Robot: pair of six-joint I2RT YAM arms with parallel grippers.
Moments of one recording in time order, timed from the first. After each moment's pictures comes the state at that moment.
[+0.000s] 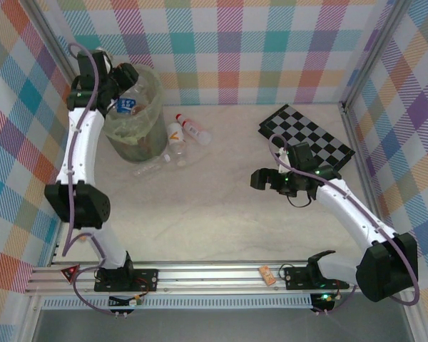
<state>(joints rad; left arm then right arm) 0.02 1.87 2.12 -0.69 0.15 -0.56 0.35 1.20 0.93 -0.72 -0.37 0.46</state>
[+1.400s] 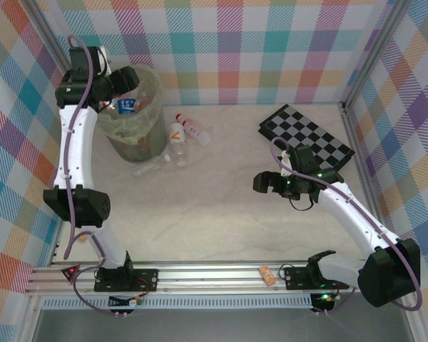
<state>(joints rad) 0.03 1.80 2.20 -0.97 0.14 -0.34 0.35 1.17 0.91 -0.76 -0.33 0.46</state>
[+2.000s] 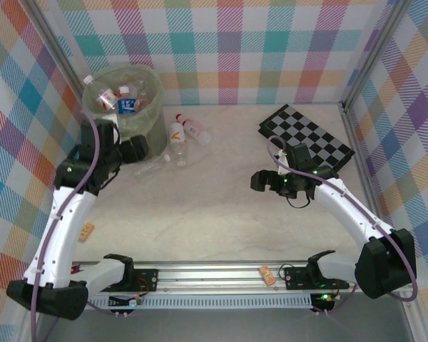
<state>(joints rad) -0.18 1.06 1.29 -0.90 -0.07 -0.40 0.35 1.24 0.91 -0.71 -0.36 0.46</state>
